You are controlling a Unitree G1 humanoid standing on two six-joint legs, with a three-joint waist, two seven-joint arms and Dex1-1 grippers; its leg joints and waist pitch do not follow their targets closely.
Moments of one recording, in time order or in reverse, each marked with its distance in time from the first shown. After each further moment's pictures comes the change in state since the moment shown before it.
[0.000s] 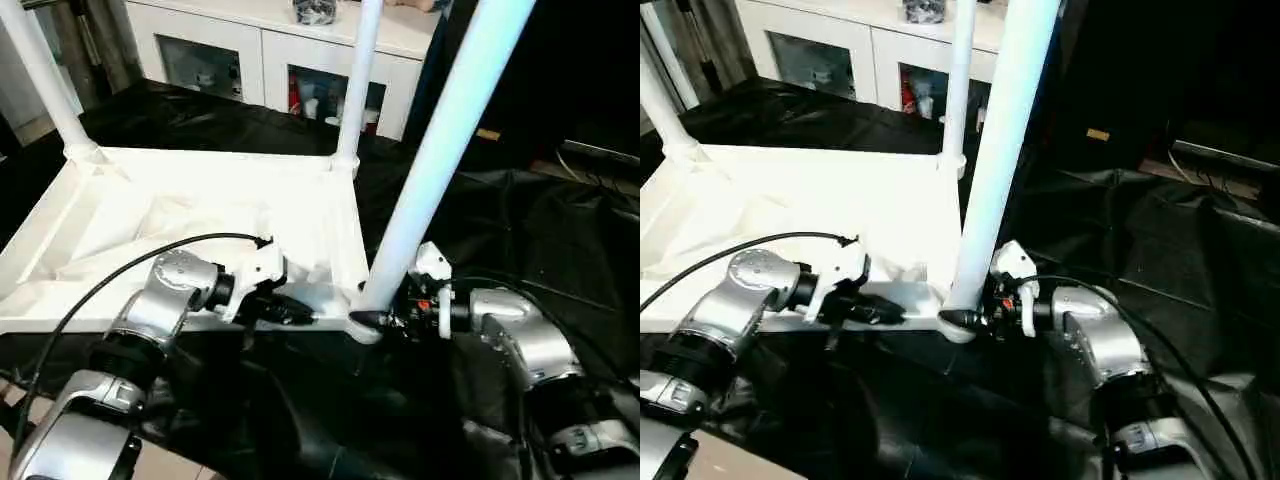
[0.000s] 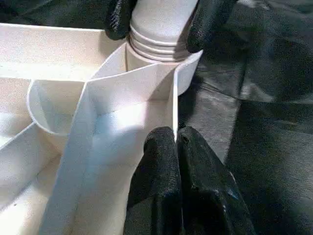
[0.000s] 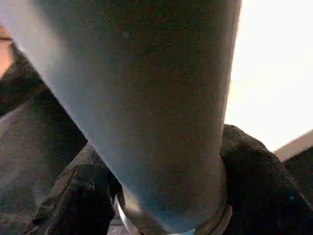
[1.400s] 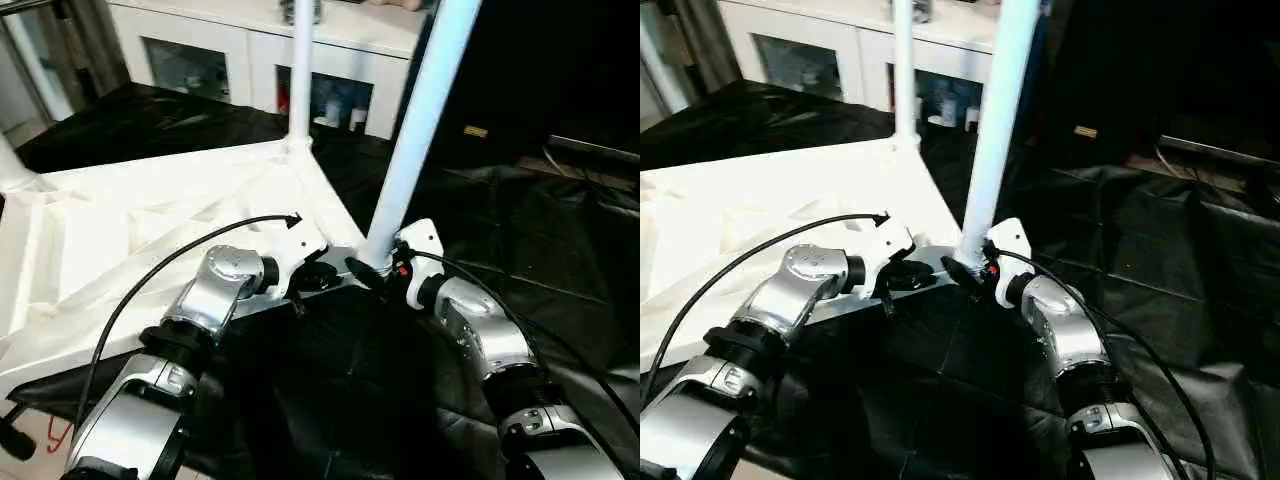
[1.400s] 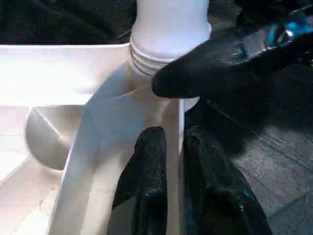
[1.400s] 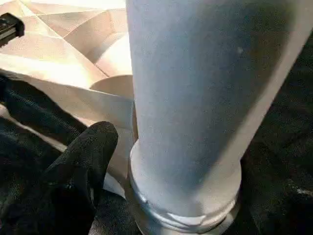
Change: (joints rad) left arm -0.088 -0.163 0.012 0.056 0.100 0.158 0.379; right arm -0.080 0.145 -0.095 0.168 -0.100 -0.124 -0.453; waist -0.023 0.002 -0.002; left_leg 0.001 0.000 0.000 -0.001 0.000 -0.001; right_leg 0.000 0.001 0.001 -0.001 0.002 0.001
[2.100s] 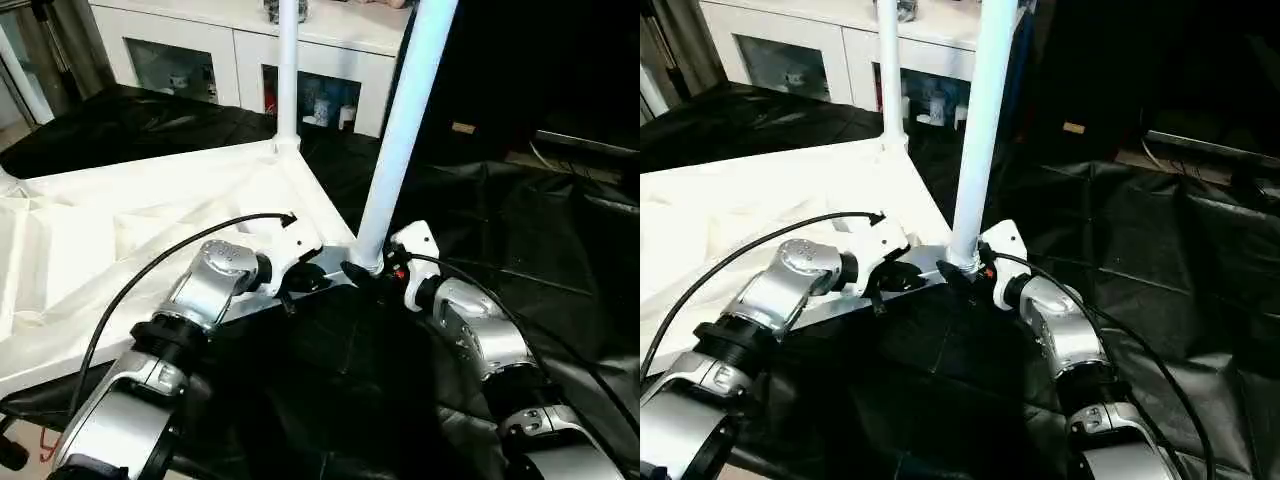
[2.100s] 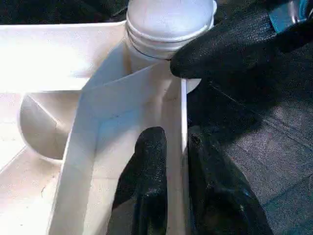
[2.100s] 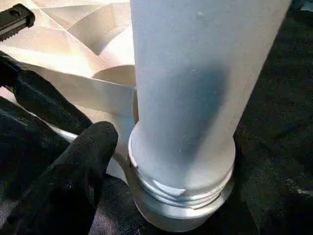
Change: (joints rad) left arm 0.011 0.055 -0.041 -0.092 0.023 0.127 -0.020; right arm 0.000 -0.006 0.017 0.000 -0.004 -0.004 0.030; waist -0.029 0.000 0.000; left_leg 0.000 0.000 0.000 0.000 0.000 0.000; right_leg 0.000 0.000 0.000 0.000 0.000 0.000
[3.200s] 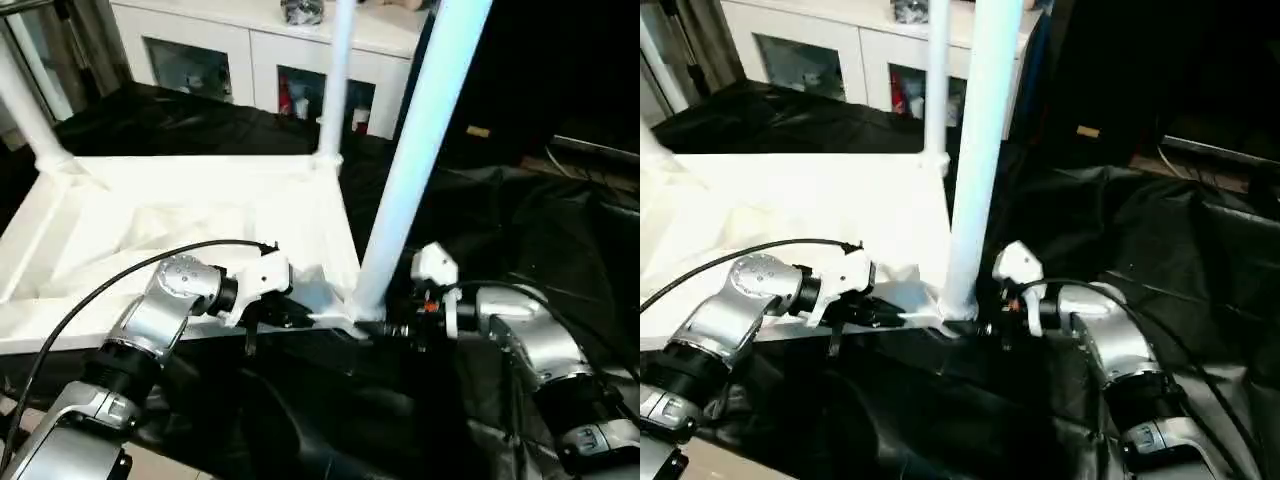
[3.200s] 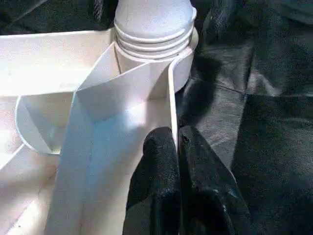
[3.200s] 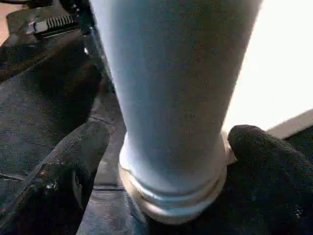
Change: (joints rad) left arm 0.126 0.157 -0.032 -0.083 -0.101 -0.298 -0.369; right arm 0.079 -0.218 0.132 -0.183 0.073 0.054 0.515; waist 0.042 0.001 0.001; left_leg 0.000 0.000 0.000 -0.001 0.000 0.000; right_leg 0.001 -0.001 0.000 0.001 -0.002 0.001
